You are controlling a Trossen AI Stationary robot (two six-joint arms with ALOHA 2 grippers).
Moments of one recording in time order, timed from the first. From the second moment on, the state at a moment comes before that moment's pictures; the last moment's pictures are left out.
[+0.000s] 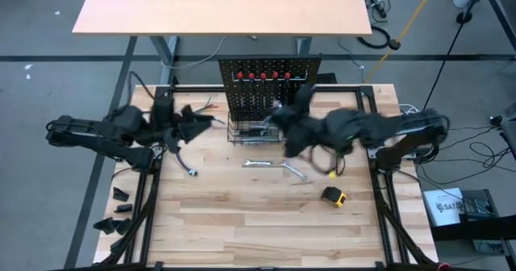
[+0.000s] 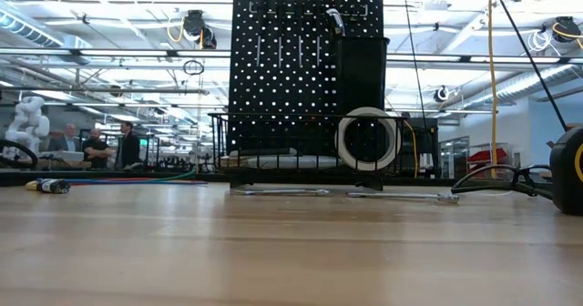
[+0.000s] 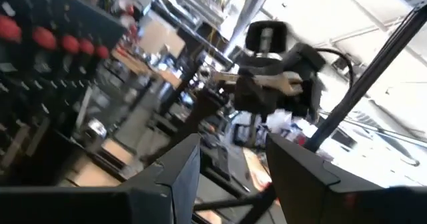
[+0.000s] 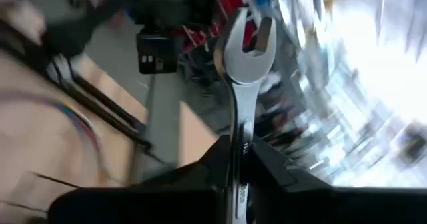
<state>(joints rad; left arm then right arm) -0.12 0.77 0.84 0.16 -0.22 -0.60 0.25 1.52 1.76 -0.30 0.68 -0.98</state>
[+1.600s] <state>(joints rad) -0.12 0.65 0.84 0.15 -0.38 -0.31 -0.02 1.14 0.72 0.53 0.76 -0.09</state>
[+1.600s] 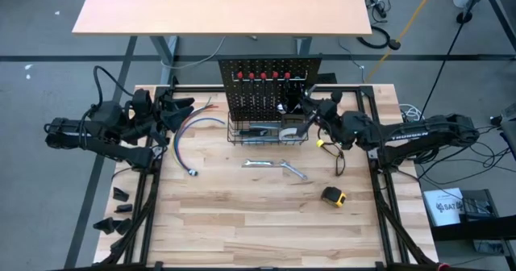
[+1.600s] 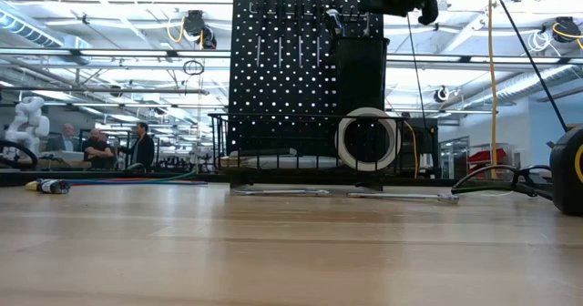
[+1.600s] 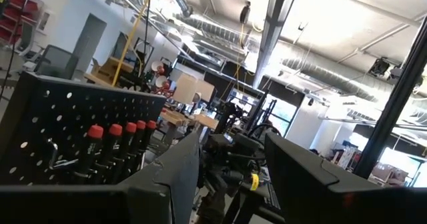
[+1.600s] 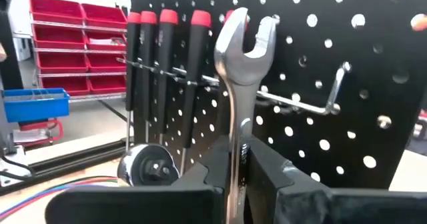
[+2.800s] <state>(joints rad) -0.12 0.65 0.84 0.13 -0.35 -0.30 -0.02 1.12 0.84 0.34 0.68 -0.01</state>
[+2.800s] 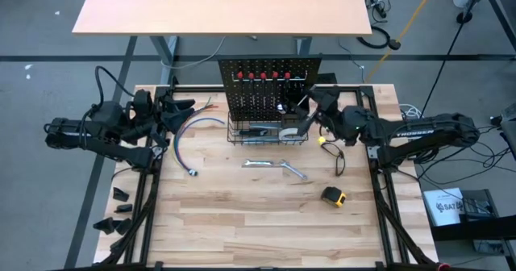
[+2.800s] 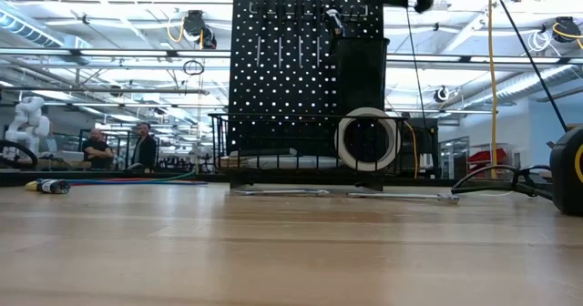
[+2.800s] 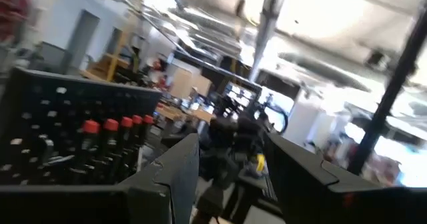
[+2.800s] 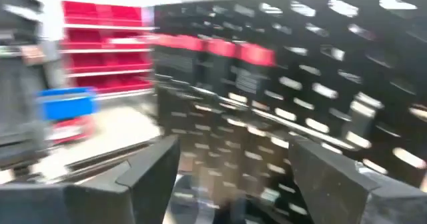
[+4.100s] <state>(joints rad) -0.18 1.32 0.84 0.12 -0.11 -0.07 0.37 1.62 0.93 -0.50 0.41 1.03</state>
